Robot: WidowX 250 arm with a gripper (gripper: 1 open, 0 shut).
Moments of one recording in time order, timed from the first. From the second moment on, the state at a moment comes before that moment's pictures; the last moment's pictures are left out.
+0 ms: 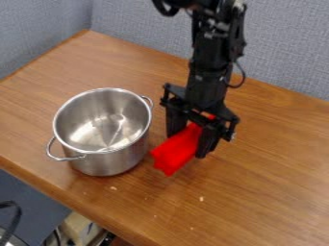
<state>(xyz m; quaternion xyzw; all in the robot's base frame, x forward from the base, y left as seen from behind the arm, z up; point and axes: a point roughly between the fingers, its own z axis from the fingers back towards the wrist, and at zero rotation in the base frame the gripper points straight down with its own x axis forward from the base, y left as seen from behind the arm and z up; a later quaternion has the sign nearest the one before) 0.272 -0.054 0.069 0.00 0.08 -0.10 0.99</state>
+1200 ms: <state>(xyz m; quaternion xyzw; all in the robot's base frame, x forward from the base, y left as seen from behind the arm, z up) 0.237 0.052 0.097 0.02 0.01 -0.04 1.00</state>
